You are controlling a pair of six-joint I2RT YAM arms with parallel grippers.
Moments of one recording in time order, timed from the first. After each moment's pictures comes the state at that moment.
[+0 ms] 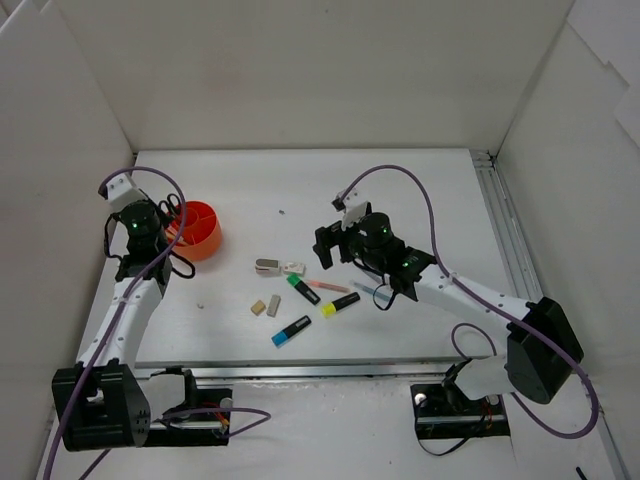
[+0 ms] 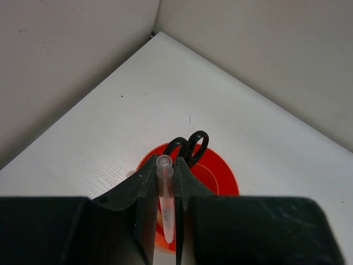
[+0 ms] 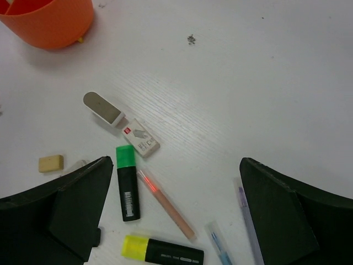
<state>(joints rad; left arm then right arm) 0.07 1.12 0.80 0.15 -0.37 -0.35 0.72 1.37 0.88 0.10 0.03 0.11</state>
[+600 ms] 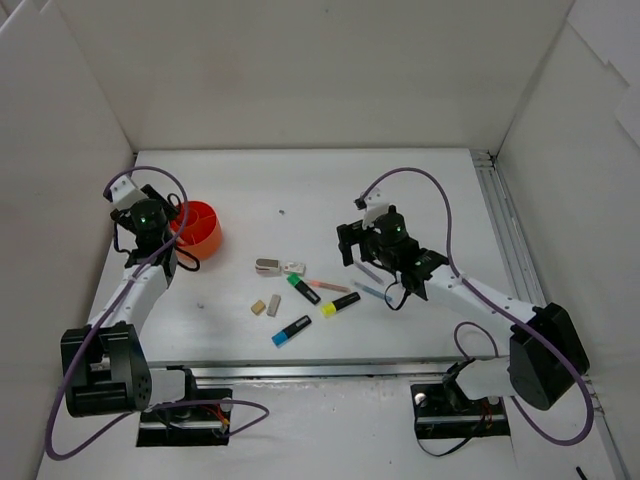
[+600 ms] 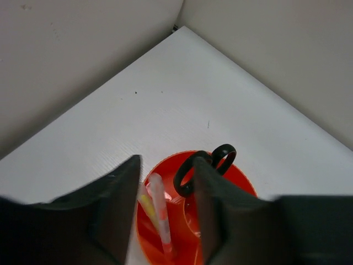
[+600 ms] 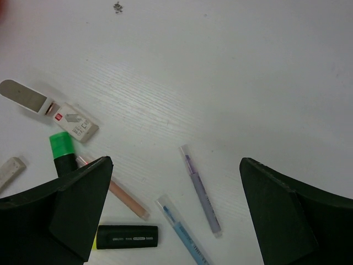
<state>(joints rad) 0.08 1.30 0.79 0.30 -0.46 -0.39 0.62 1.33 0.80 0.04 0.12 0.10</state>
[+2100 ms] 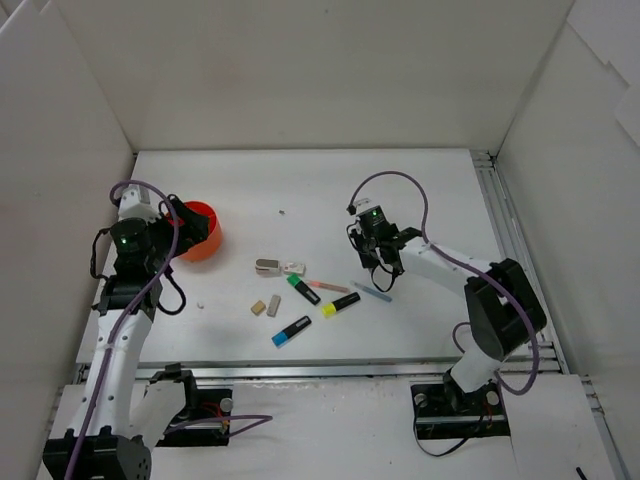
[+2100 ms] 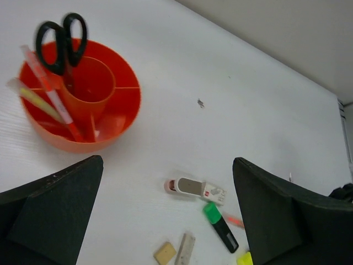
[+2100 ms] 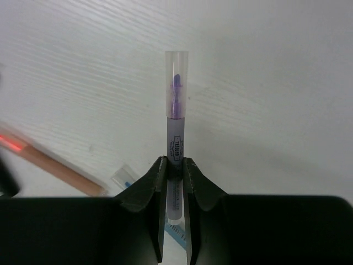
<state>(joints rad) 0.06 0.86 0.84 -0.29 0.09 -0.48 0.54 1.67 1.00 -0.30 0.15 0.13</state>
